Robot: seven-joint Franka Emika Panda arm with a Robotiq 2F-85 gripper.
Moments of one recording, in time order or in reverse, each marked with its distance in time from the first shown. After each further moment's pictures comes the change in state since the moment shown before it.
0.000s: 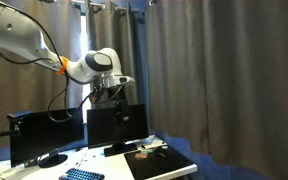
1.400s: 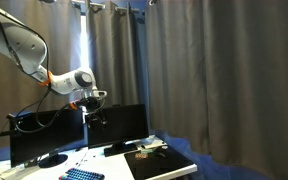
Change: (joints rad) arm 0.321 0.186 0.160 0.060 0.005 0.115 -0.102
